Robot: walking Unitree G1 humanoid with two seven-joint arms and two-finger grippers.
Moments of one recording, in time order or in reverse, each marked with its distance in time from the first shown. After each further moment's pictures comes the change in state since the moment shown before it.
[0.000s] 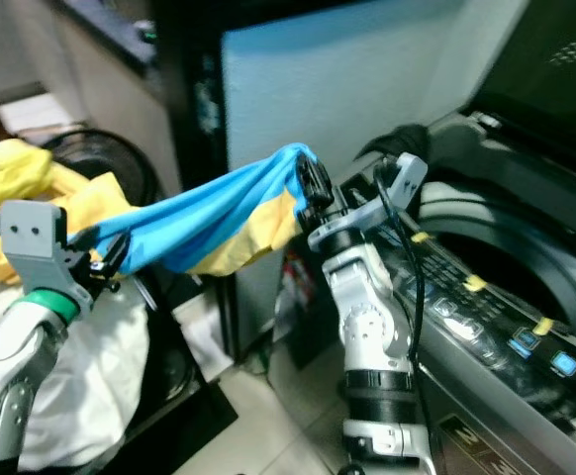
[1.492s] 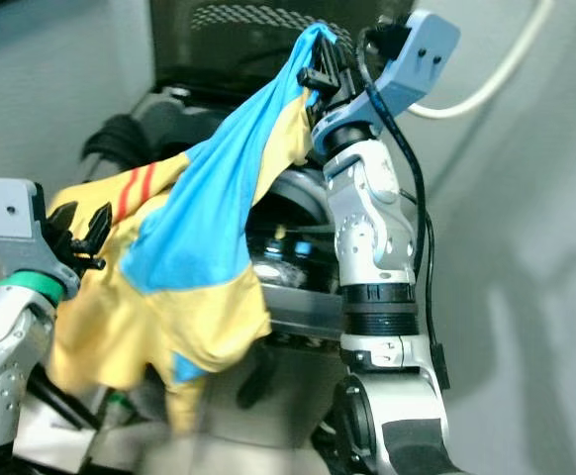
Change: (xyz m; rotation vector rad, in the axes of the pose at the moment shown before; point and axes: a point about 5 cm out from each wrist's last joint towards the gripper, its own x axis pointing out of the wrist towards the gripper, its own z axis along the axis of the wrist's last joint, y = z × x) left arm 0.000 0.013 0.015 0.039 -0.050 0.114; right arm 0.055 0.037 0.031 -0.310 -0.065 -0.017
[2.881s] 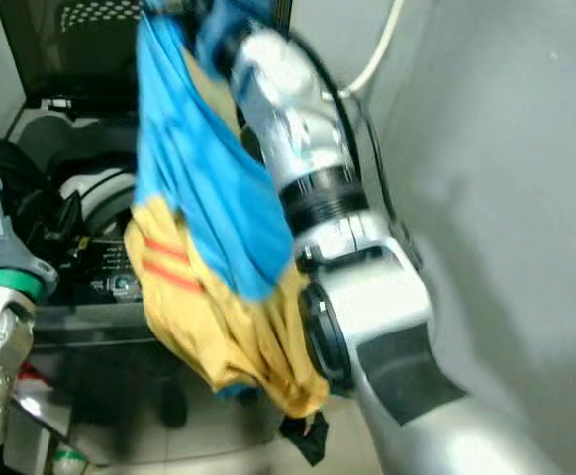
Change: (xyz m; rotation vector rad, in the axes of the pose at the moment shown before) left arm -0.008 0.009 0.016 0.027 -0.092 0.069; right arm 0.100 0.103 0.067 -0.141 -0.058 0.289
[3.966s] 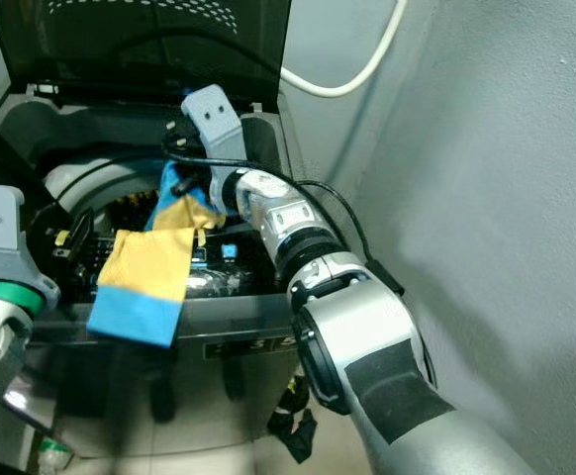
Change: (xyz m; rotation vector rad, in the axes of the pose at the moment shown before) left arm -0.011 -0.005 -0.007 0.097 0.108 -0.110; right arm -0.117 -0.022 -0.185 -0.074 0.836 0.227
